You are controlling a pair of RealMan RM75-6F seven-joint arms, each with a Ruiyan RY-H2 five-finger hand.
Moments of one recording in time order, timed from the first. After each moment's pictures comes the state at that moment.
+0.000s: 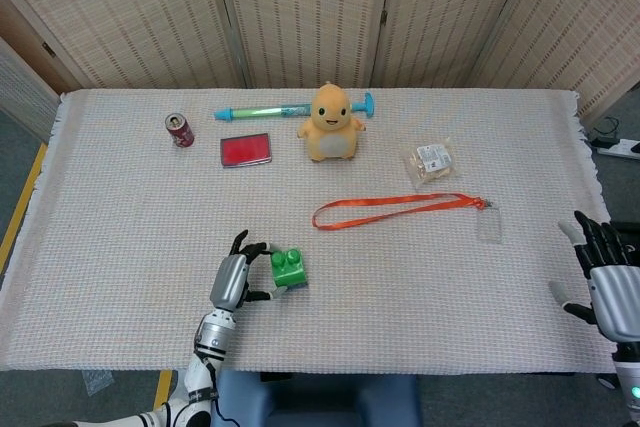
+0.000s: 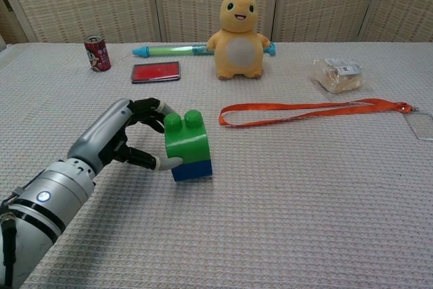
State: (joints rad) left arm -0.47 -2.05 -0.19 -1.16 1.38 1.28 -0.21; right arm 0.07 -1.07 0.07 -1.57 -1.56 1.53 0.12
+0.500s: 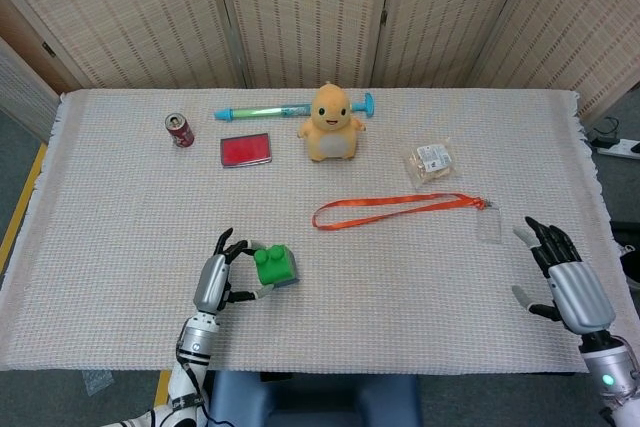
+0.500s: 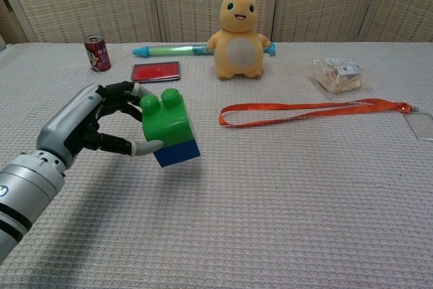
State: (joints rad) left arm -0.42 -1.95 -0.18 -1.29 1.41 1.34 -0.30; right arm 0.16 -1.14 0.03 -1.48 -1.64 1.42 0.32
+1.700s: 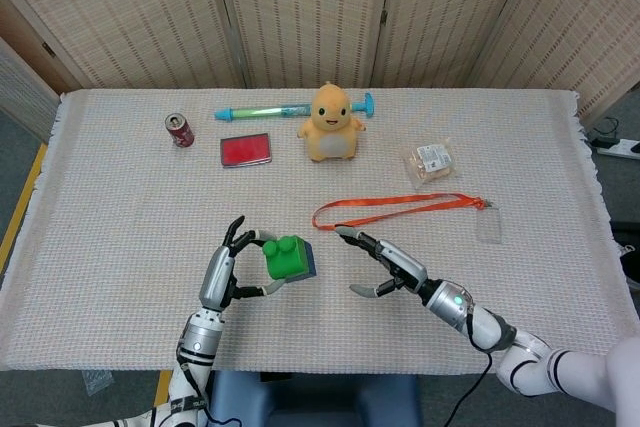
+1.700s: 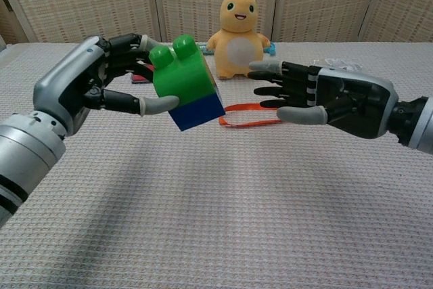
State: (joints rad) left arm -0.45 -1.88 -0.23 -1.53 1.43 1.36 -0.27; right arm 0.71 -1.53 -0.02 -1.24 -1.76 1.11 1.50
